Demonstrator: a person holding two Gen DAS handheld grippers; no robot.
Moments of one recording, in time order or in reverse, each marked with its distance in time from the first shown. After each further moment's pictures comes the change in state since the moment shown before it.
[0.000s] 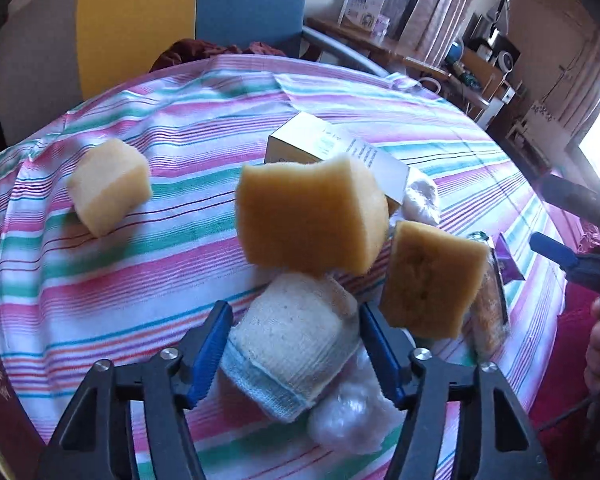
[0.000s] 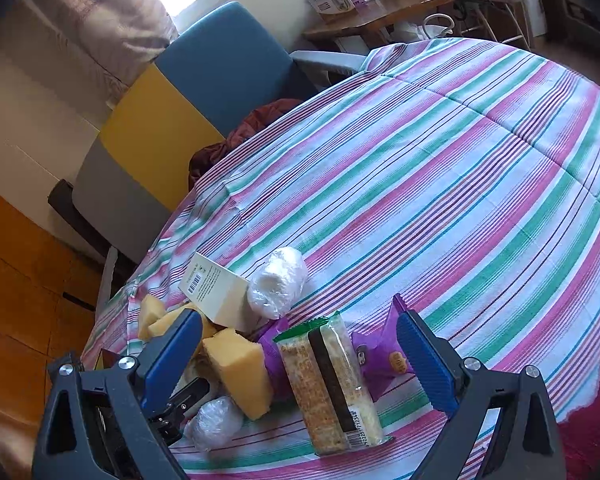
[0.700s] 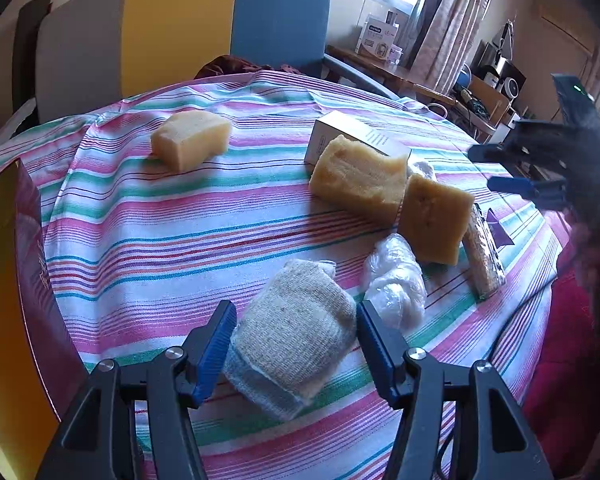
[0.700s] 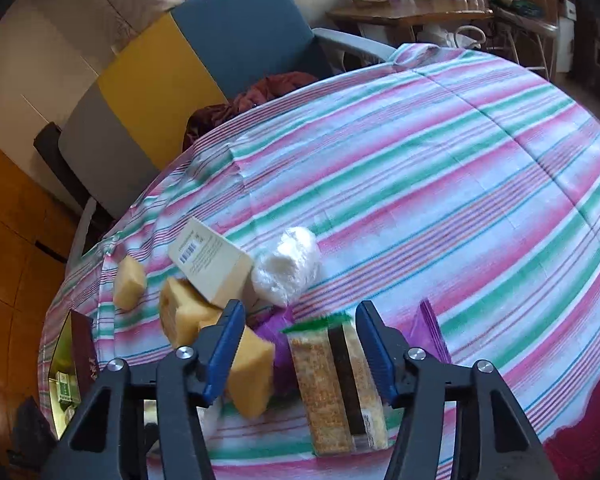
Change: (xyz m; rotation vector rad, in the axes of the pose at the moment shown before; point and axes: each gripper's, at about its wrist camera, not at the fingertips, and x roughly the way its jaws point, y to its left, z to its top) left arm -0.046 0.024 -0.066 -0.057 -0.105 0.036; right arm 0.030 0.039 0.013 -0.162 0.089 -0.133
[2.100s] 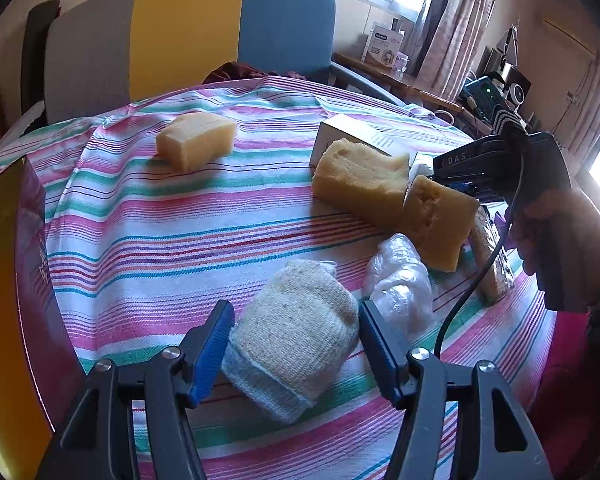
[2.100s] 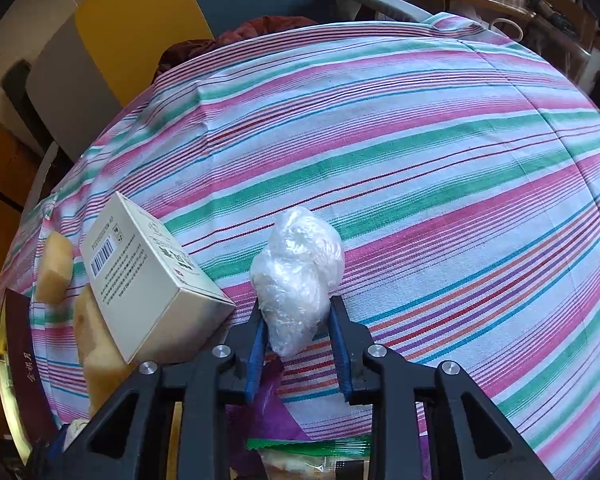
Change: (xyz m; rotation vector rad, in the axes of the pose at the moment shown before) left arm 0.003 -0.003 -0.006 -0.002 -0.037 0.030; right arm 0.096 0.009 0.017 -0.134 0.172 -0.110
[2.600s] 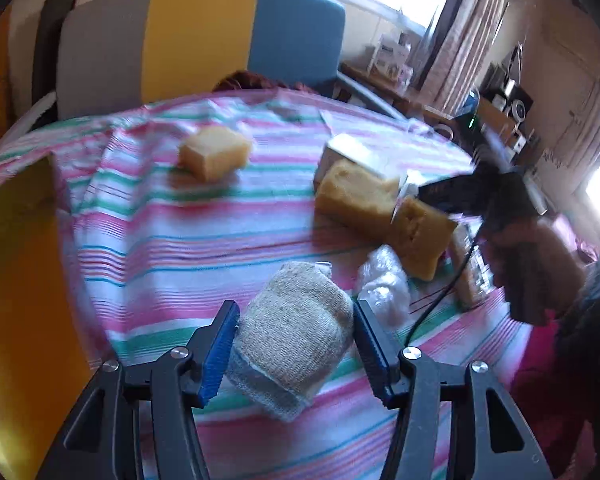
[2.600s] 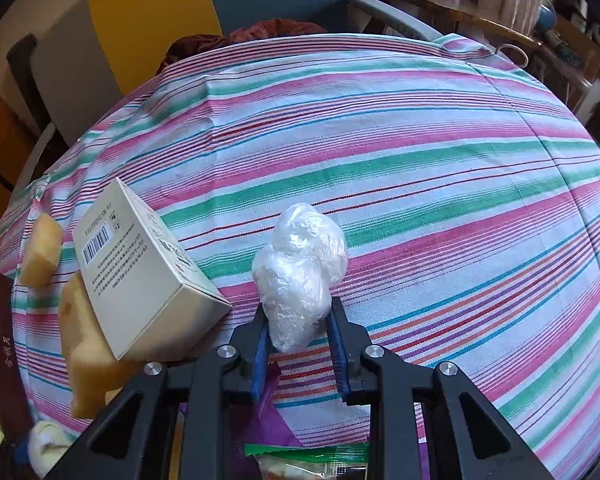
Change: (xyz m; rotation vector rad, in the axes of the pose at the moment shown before) left arm -0.050 0.012 0.001 -0.063 -0.034 -0.019; right arm 0.000 0.007 0.001 -0.074 -0.029 -0.053
